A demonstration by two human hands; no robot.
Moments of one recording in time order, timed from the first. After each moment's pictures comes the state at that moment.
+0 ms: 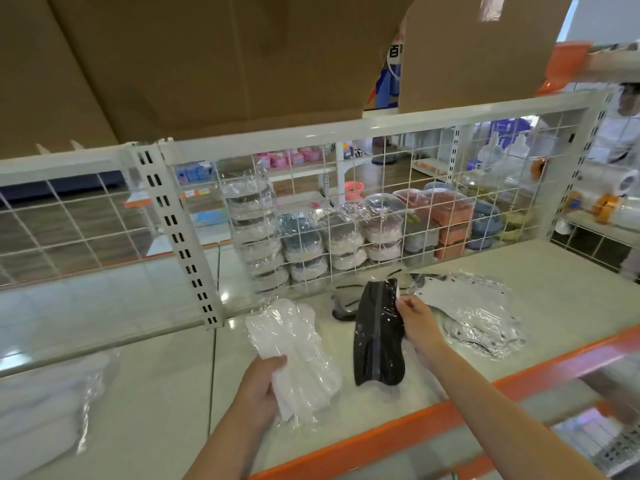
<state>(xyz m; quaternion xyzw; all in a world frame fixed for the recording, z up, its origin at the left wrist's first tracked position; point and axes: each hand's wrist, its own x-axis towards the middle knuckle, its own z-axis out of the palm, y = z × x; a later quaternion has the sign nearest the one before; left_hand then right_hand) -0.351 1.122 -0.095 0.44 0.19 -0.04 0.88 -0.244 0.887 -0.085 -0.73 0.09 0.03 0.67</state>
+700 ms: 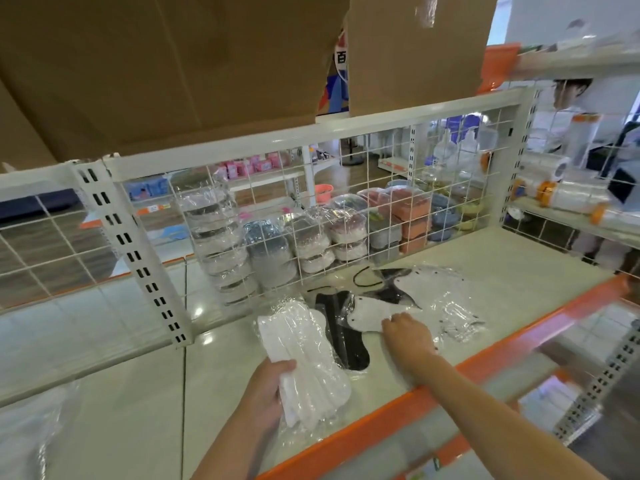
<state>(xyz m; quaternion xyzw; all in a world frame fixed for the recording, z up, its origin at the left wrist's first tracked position) -0.340 1.081 -0.089 0.52 0.18 -0.10 0.83 -0.266 0.851 -0.100 -0.99 -0.10 -0.01 -0.03</state>
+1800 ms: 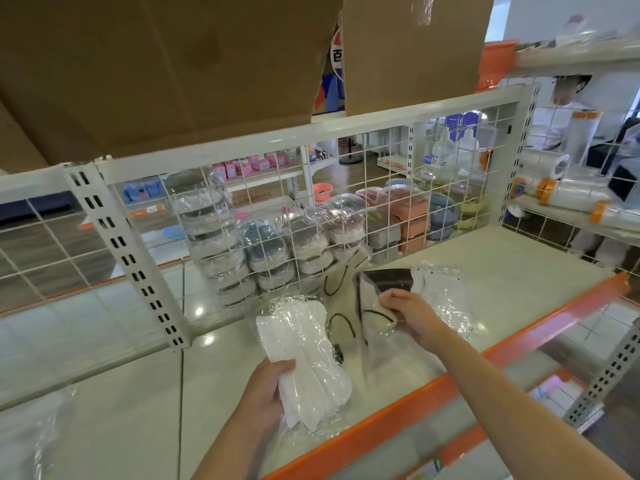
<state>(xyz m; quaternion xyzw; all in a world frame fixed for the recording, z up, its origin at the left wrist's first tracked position) -0.330 1.079 -0.093 0.49 0.17 -0.12 0.85 -0.253 0.836 -0.060 -0.66 0.02 0.11 0.74</state>
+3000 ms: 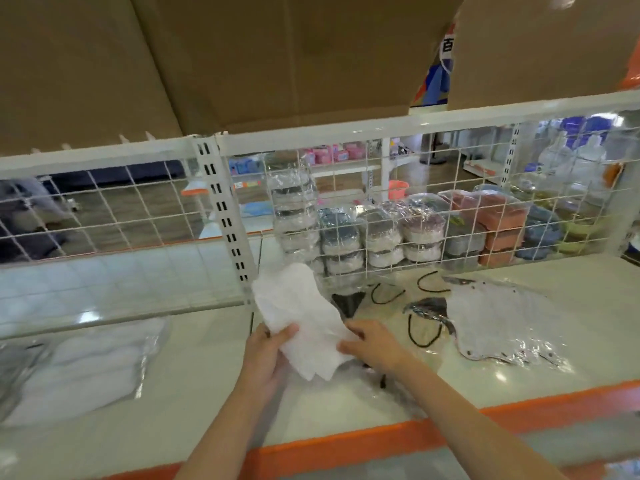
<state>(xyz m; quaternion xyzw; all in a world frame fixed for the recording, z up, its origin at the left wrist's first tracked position) -0.373 1.131 -0.056 0.49 0.17 0.14 0.84 -0.294 0.966 -0.062 -0.86 -0.26 0.17 0.42</state>
